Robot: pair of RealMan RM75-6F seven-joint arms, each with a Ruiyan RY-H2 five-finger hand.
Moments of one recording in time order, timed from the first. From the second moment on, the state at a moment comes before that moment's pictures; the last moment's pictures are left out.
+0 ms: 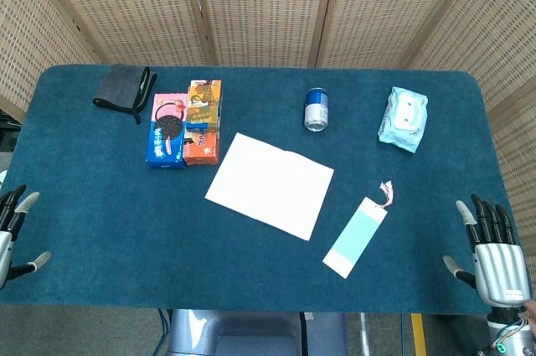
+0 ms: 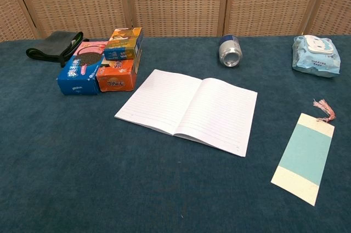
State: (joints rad) left arm -0.04 -1.08 -0.01 -1.61 1.56 1.55 -0.02; right arm 0.01 -1.25 0.07 -1.54 -1.60 1.65 -0.14
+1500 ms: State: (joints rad) left arm -0.11 -1.06 -0.04 -1.68 1.45 1.40 0.03; right arm 0.61 -1.31 -0.02 -1.33 -1.93 1.01 0.02
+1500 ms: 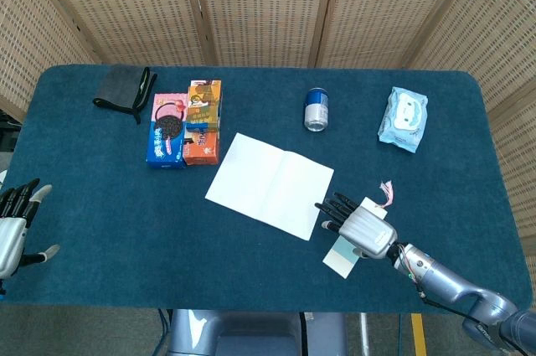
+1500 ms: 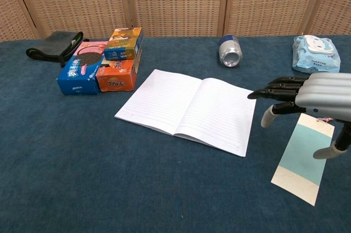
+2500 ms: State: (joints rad) left arm -0.12 -1.07 -0.03 -1.68 1.44 1.39 0.07; right arm 0.63 -1.41 -0.18 -1.00 -2.02 1.18 0.01
